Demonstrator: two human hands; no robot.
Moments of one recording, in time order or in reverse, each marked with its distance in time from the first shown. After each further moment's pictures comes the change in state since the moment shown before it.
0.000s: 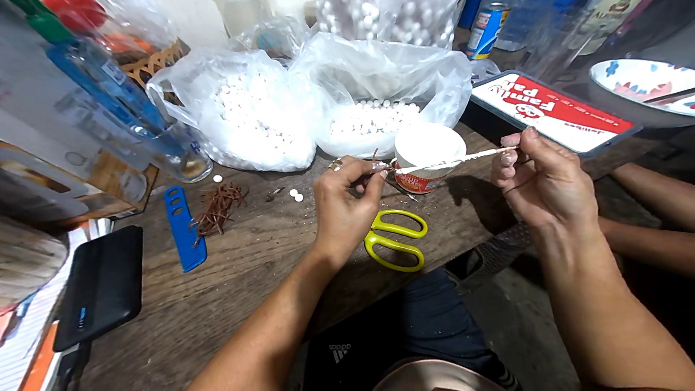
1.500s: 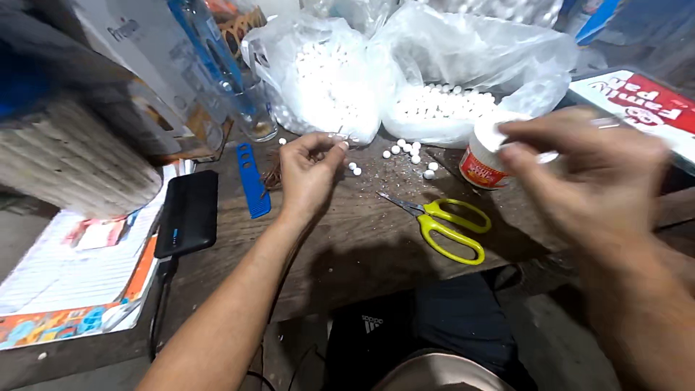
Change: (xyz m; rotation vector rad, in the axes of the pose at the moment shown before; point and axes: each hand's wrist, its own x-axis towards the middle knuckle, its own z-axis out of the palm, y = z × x) left_hand -0.006 -0.022 -0.107 -0.043 0.175 -0.341; right_hand -0.010 -0.003 0.079 -0.946 -0.428 -0.749
